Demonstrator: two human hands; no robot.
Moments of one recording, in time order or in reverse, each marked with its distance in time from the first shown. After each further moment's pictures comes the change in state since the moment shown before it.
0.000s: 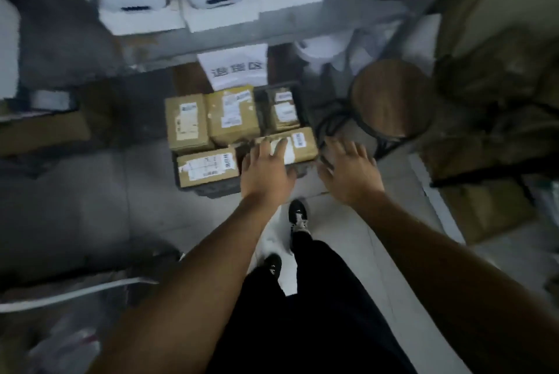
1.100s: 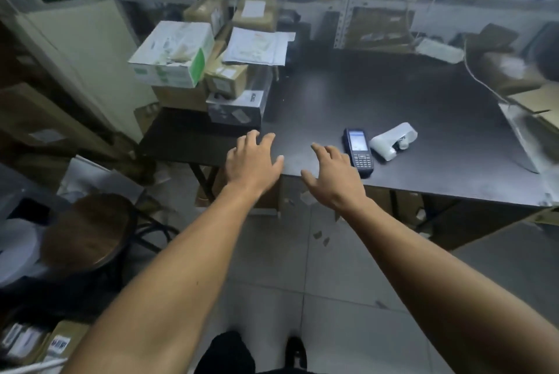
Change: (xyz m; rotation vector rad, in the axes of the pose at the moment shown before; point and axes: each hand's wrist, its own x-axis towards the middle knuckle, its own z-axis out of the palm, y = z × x) left_hand -0.295 0.576 0.090 0.248 -0.023 1.203; right_hand -0.491 0.407 -0.064 0.361 0.690 1.008
